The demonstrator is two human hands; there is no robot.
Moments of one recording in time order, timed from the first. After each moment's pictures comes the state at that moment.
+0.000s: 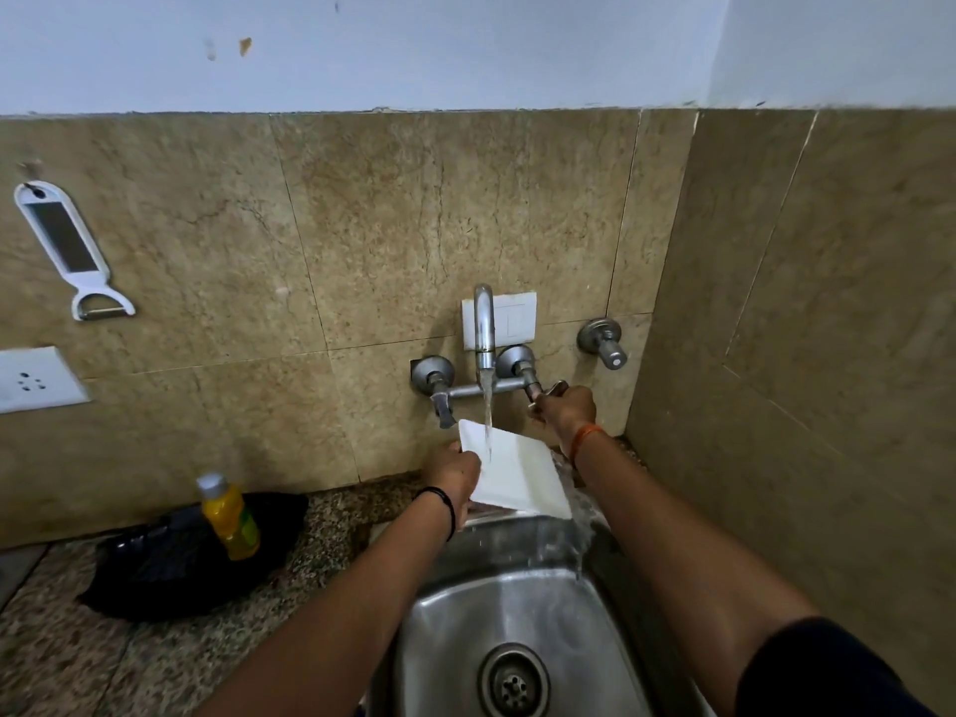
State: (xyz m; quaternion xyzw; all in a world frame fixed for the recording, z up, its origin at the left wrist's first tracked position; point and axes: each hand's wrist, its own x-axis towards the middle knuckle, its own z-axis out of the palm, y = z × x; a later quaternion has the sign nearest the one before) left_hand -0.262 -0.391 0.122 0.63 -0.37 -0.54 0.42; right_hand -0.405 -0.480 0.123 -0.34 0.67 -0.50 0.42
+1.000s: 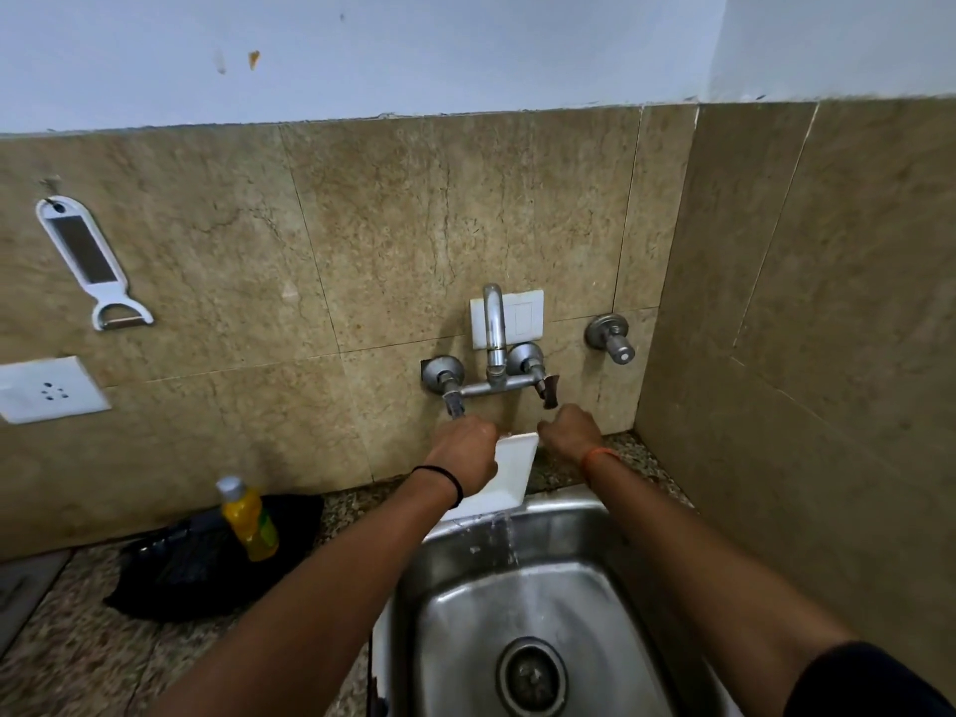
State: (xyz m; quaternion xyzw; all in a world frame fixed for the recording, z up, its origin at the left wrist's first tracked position) left_hand -0.239 -0.405 0.143 0.55 -0.83 0.01 0.07; right_hand -0.404 -0.444 0.115 -0.57 0.74 -0.25 0.25
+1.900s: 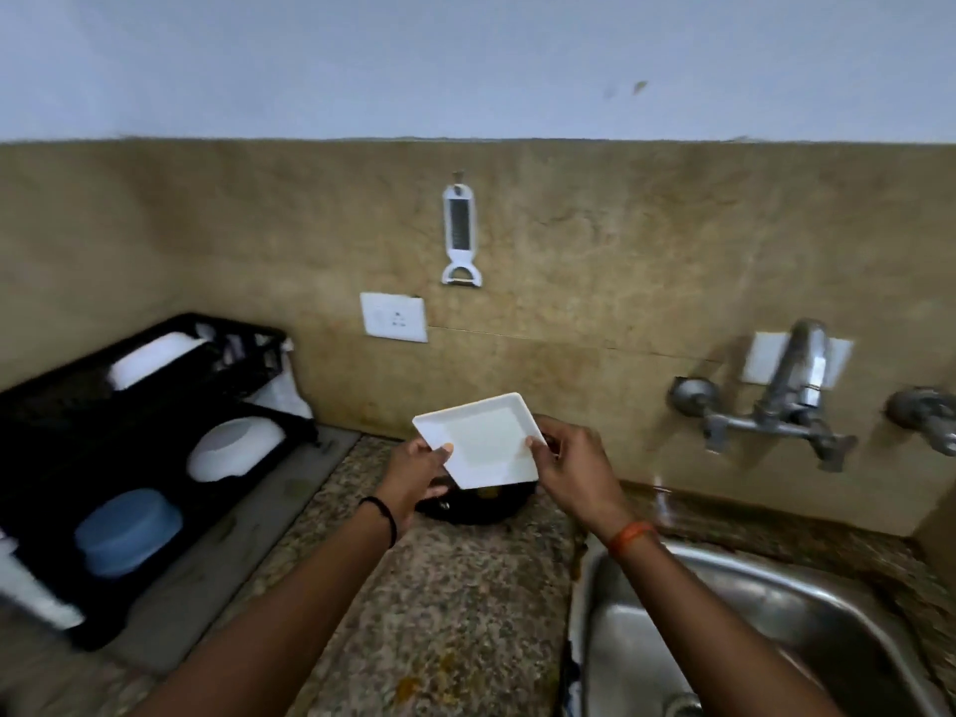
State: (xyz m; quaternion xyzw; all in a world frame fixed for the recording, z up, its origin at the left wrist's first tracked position) left_hand 0.058 -0.248 0.135 0.65 -0.27 -0.43 0.56; right_hand -0.137 -0.317 0.156 -0.82 0.35 -0.38 0.25
